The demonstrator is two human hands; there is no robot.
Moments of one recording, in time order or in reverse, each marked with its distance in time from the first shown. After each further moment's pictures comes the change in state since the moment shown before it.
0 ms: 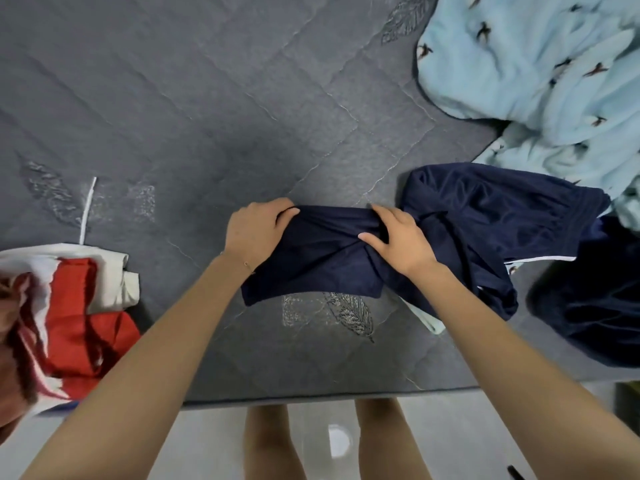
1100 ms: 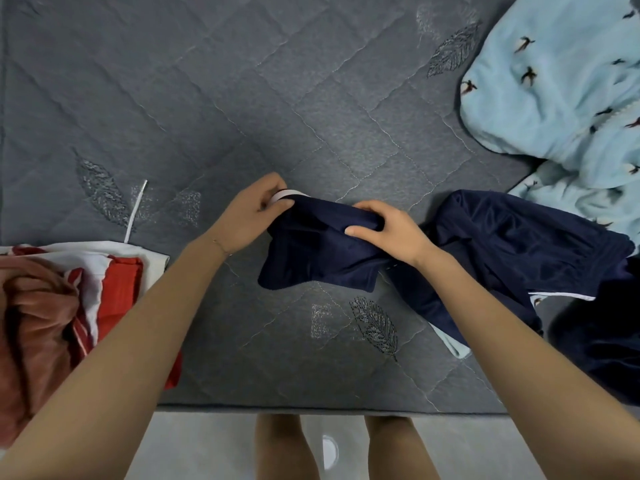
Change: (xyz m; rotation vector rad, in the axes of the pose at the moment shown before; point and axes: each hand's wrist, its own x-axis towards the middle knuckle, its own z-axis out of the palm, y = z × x) left_hand 0.013 -0.062 -0.079 -0.598 -0.154 -0.030; right_hand 0.046 -0.092 -0.015 0.293 -0.141 -0.133
